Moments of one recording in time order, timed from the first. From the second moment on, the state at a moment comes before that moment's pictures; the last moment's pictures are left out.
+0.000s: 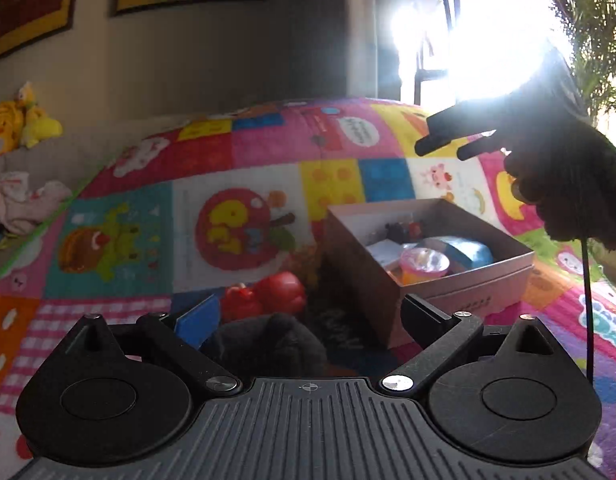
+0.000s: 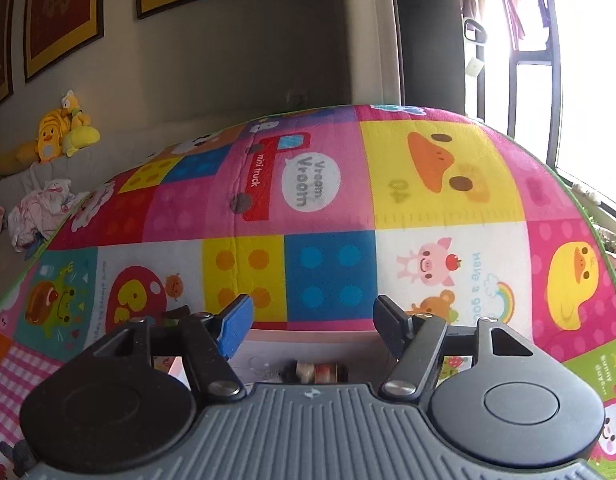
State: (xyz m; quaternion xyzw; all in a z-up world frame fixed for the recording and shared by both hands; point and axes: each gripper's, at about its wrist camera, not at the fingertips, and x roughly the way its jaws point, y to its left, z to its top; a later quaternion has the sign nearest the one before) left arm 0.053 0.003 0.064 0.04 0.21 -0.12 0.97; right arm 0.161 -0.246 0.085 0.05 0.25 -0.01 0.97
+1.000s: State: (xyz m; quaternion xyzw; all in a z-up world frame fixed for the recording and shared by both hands) left arm 0.052 0.032 0.031 0.01 0.27 -0.14 0.95; right arm 0.207 -0.049 0.011 -0.15 0.46 0.11 0.87
